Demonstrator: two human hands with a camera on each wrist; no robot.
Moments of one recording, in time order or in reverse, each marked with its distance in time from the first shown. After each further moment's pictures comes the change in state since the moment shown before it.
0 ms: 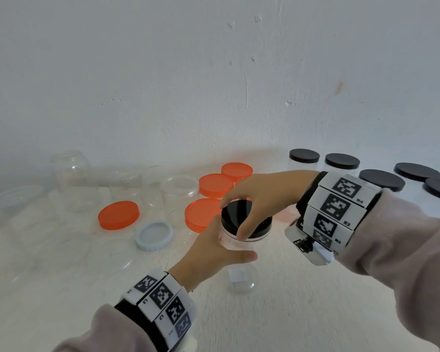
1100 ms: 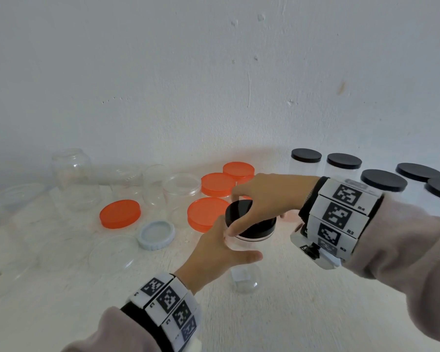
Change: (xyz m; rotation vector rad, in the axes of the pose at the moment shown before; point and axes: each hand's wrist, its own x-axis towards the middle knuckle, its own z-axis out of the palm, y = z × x) left_hand -0.001 -0.008 0.001 0.021 0.047 -0.003; right_hand 0.003 -0.006 0.009 -0.022 0.060 0.133
